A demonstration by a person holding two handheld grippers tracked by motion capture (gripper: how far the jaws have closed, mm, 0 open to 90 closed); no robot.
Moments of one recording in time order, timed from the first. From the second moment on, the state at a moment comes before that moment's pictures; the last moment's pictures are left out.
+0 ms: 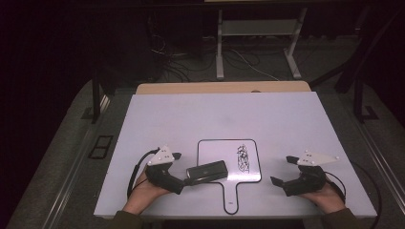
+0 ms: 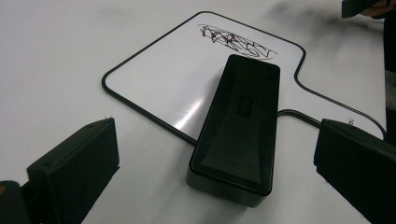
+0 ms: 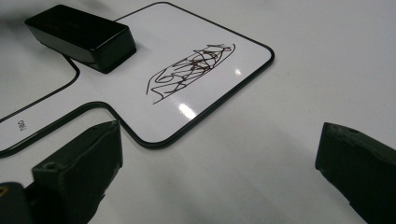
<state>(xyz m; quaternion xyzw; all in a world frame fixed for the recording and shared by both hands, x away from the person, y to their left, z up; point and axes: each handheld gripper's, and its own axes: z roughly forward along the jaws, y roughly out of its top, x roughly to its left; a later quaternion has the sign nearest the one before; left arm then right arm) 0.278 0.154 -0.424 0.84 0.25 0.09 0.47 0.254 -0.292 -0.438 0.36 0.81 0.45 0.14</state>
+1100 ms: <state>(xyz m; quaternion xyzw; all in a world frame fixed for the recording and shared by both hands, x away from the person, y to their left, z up) 0.285 0.154 -0.420 0.84 0.25 0.07 0.48 0.252 -0.287 -0.439 0.35 0.80 0.47 0.12</state>
